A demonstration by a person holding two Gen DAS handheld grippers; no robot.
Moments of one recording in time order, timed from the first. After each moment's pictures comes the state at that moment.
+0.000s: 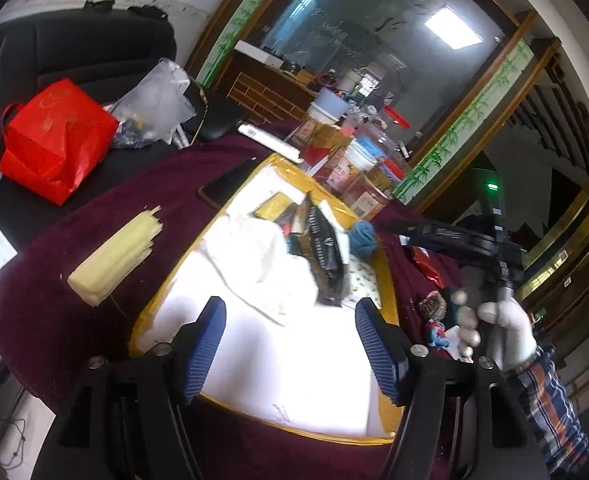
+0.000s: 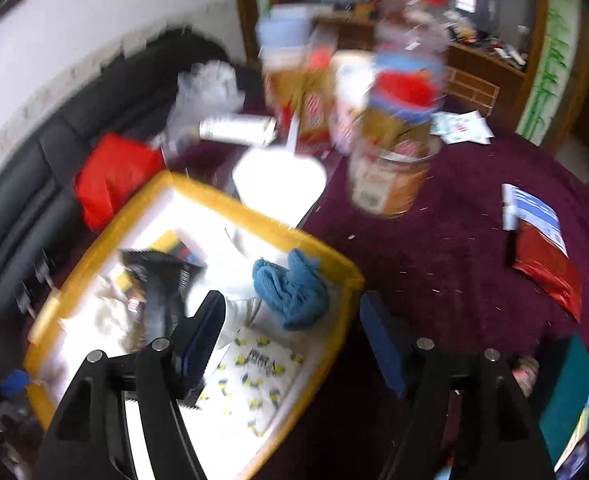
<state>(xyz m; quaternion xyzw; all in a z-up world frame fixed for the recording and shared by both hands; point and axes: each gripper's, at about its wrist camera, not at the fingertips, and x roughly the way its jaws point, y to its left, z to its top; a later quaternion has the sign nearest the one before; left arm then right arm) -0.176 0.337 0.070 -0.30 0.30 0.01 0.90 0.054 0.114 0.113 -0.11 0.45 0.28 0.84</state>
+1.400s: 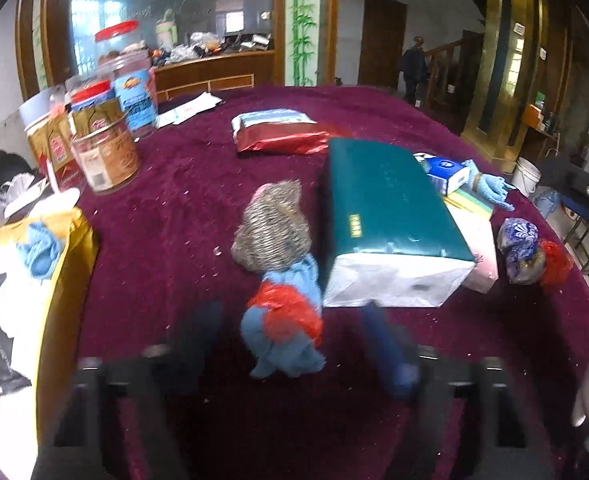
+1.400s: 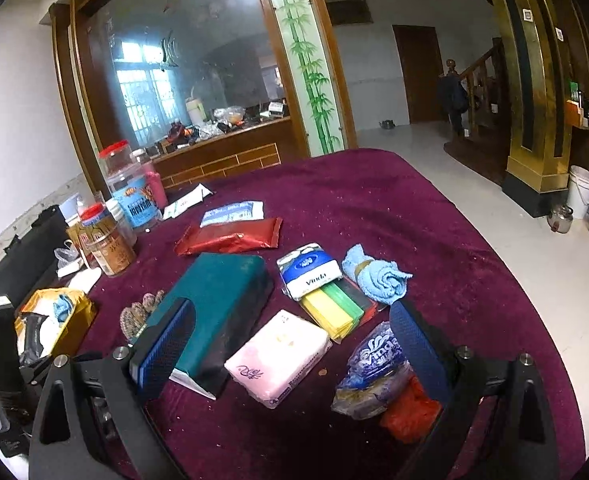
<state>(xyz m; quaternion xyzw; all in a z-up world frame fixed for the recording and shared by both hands) 0.006 0.001 0.031 0.03 0.39 -0.10 0.92 -0.047 -0.262 0.106 0.10 0.27 0.04 0.96</state>
